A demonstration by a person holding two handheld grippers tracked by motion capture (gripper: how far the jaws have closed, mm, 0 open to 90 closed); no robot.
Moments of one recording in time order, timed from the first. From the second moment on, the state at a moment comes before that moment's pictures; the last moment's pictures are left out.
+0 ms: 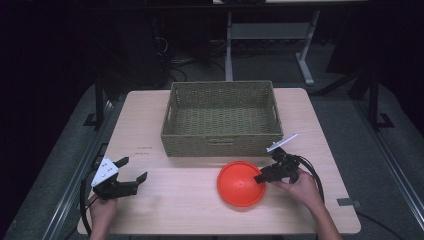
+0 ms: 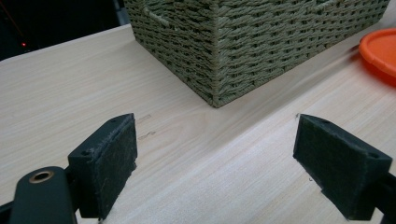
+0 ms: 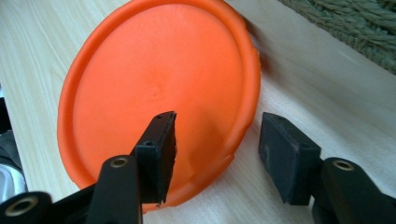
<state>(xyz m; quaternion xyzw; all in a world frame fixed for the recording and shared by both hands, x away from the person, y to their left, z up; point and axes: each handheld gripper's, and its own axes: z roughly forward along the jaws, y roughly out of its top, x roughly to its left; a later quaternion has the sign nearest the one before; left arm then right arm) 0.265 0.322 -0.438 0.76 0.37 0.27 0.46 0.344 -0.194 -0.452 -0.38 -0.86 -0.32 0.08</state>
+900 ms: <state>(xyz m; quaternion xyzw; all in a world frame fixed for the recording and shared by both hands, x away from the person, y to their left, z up) 0.266 0.317 -0.438 0.77 0.36 0.27 0.46 0.339 -0.192 -0.430 -0.38 -0.84 -0.37 0.07</state>
